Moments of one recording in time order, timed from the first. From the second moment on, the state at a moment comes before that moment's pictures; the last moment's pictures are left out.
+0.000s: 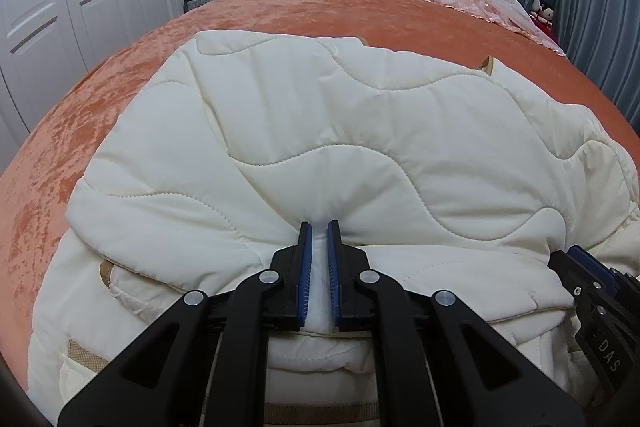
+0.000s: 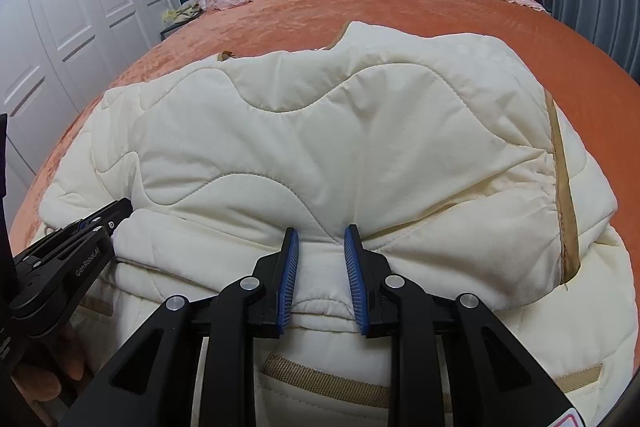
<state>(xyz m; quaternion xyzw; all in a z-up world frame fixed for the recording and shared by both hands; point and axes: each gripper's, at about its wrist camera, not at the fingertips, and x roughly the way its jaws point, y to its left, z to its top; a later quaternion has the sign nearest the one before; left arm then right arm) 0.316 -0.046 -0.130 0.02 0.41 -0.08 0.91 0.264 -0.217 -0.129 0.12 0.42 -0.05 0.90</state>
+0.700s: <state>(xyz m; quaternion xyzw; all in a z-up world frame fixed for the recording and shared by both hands) 0.490 0.052 -0.055 -0.13 0.45 -0.01 0.88 0.443 -0.181 -0.053 0.19 0.44 0.09 0.88</state>
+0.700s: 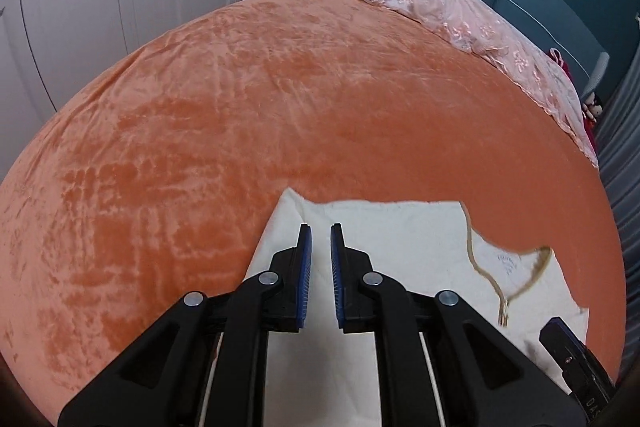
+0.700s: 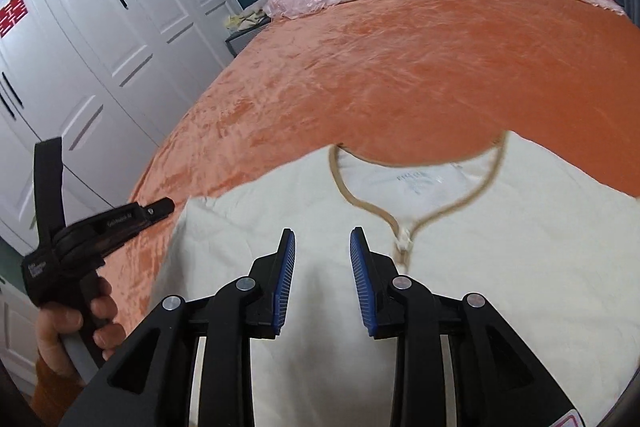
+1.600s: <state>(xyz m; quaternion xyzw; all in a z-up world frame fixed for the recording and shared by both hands) 0.530 0.066 -0.125 -0.16 0.45 0.01 0.88 0.561 -0.138 -0.140 0.12 0.49 0.06 0.86</state>
